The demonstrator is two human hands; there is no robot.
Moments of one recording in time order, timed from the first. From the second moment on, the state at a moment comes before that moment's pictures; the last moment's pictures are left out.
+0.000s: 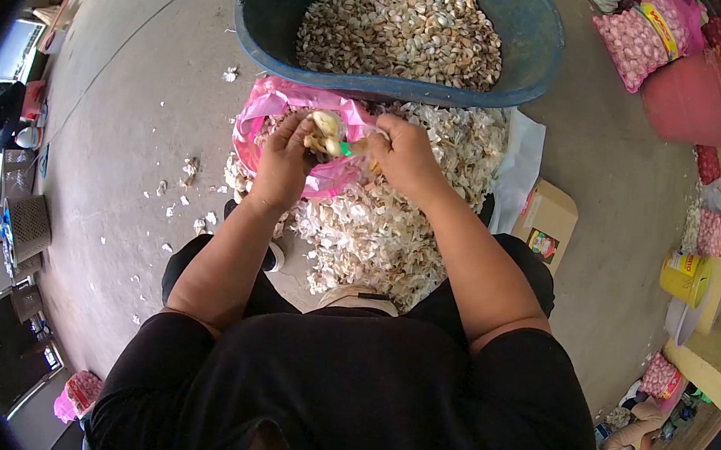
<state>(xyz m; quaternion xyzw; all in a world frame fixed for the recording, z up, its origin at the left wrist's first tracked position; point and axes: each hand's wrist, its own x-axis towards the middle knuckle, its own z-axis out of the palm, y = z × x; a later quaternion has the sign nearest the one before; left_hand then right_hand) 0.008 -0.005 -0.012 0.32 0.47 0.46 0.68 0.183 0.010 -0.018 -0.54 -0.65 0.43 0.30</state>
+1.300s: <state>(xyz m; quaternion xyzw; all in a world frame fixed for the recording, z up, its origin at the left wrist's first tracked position) 0.005 -0.024 -0.003 0.56 0.57 0.33 0.50 0.152 -0.011 -0.026 -0.43 -0.54 0.67 0.28</state>
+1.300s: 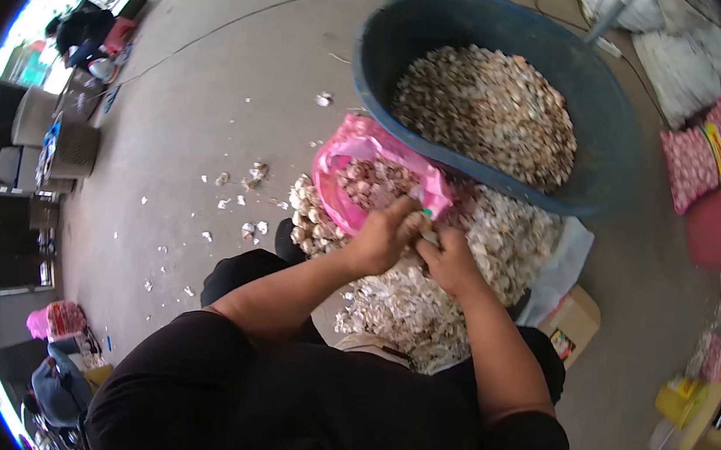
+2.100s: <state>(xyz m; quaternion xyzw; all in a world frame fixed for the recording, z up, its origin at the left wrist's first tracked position) -0.014 -0.007 -0.009 0.52 0.53 0.31 0.60 0.181 0.015 0.007 -0.59 -0.76 0.26 0.10</state>
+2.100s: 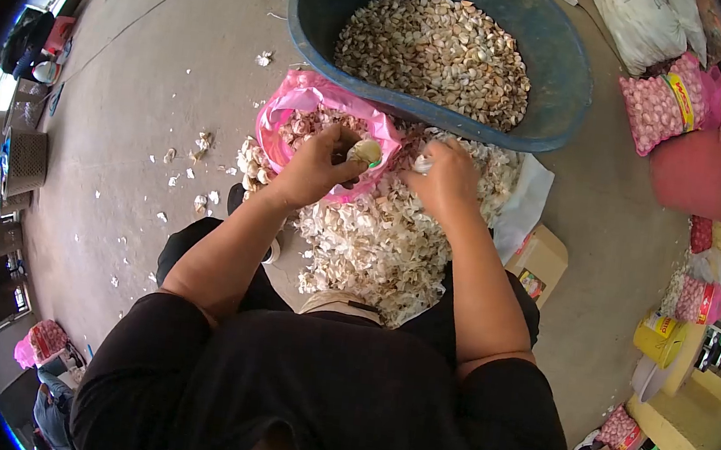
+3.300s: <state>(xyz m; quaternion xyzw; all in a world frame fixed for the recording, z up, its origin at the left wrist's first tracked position) -0.017 -0.012 0.004 0.45 0.40 0.40 0.69 0.160 -0.003 0.017 -0.36 -0.51 0.73 0.28</state>
